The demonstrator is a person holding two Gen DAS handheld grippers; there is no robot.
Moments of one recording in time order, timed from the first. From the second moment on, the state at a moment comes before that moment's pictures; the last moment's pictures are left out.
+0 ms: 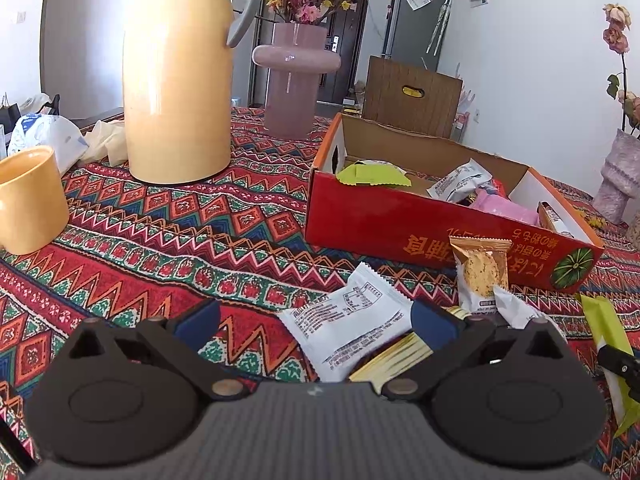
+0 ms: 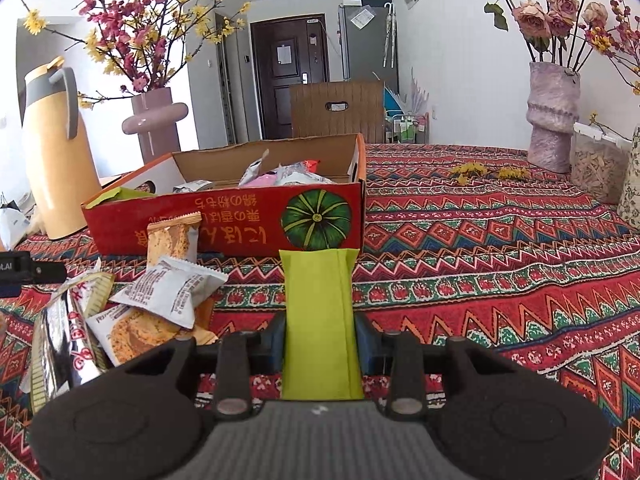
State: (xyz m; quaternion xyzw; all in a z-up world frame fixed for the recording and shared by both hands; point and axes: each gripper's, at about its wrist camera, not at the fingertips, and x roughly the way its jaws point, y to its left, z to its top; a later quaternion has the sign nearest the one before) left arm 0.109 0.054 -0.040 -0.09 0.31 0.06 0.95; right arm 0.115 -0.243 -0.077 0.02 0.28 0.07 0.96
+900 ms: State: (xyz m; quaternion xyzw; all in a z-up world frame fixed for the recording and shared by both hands) left arm 0.085 -0.046 -0.036 -0.04 0.39 0.04 0.92; right arm 0.101 -0.247 -0.076 0.04 0.25 0.10 0.96
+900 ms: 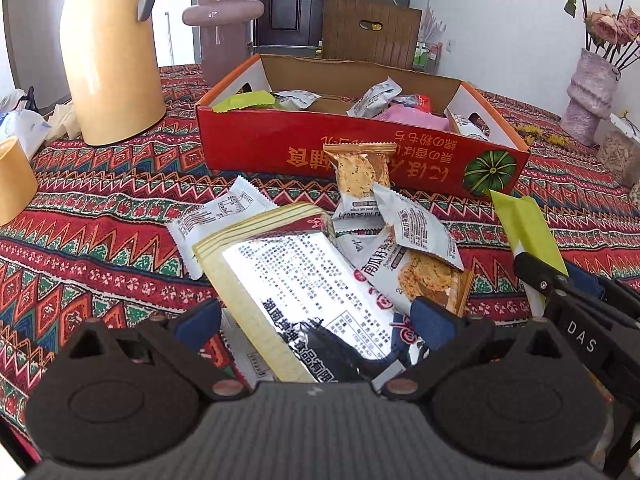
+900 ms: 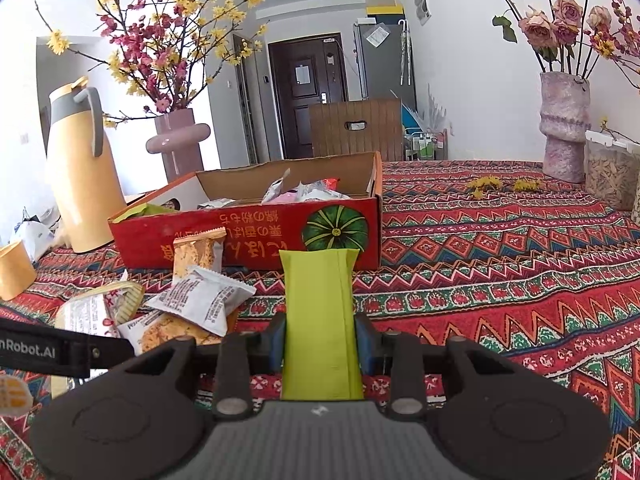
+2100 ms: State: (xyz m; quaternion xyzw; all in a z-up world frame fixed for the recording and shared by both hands) left arm 0.073 -0.022 -0.031 0.03 0.36 0.02 0.93; right arm 0.100 -0.243 -0.077 0.03 0.25 0.10 0.96
